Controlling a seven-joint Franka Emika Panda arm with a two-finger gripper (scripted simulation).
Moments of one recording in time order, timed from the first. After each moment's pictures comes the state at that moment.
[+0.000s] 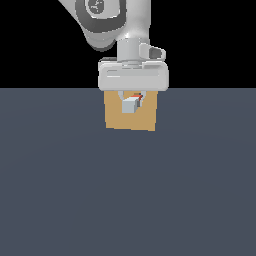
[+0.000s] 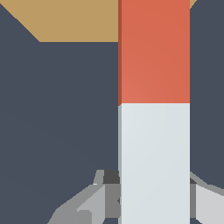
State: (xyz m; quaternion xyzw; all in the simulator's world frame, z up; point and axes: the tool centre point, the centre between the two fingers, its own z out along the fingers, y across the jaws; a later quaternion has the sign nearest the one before) arm 0.013 0.095 0.147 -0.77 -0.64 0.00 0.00
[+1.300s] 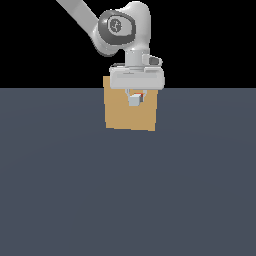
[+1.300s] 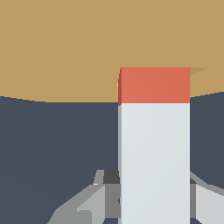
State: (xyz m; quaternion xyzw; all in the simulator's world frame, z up) arm 0.032 0.208 0.148 -0.77 -0.64 0.00 0.00
